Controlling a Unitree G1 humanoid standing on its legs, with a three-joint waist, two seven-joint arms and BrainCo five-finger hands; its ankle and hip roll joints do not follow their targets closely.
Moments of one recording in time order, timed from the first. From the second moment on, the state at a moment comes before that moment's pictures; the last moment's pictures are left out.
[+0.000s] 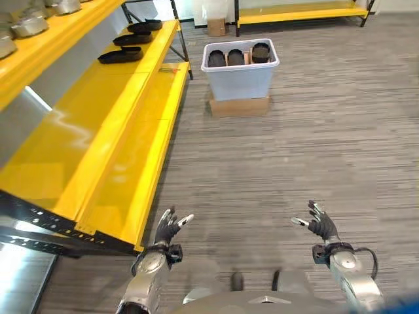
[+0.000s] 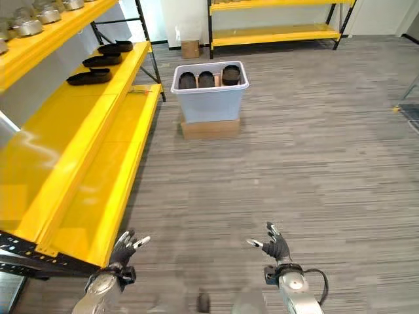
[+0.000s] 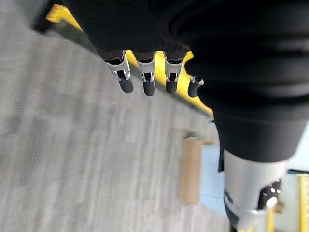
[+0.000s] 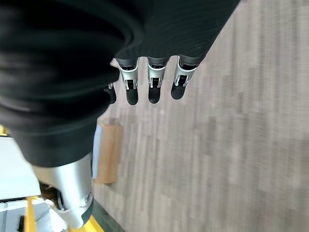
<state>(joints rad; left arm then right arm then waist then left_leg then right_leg) 0.20 0.25 -0.12 0.39 -0.45 -0.01 0.18 0.20 -0.32 0.21 0.34 0.23 0.04 -0.13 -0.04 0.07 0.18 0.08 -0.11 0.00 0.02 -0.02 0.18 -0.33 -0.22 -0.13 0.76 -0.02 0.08</state>
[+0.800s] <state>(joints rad) 0.25 0.24 -0.06 0.40 -0.45 -0.01 0.18 0.16 -0.34 0.19 0.35 0.27 0.02 -0.12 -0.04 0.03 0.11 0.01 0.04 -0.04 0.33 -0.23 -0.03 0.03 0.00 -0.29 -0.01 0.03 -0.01</state>
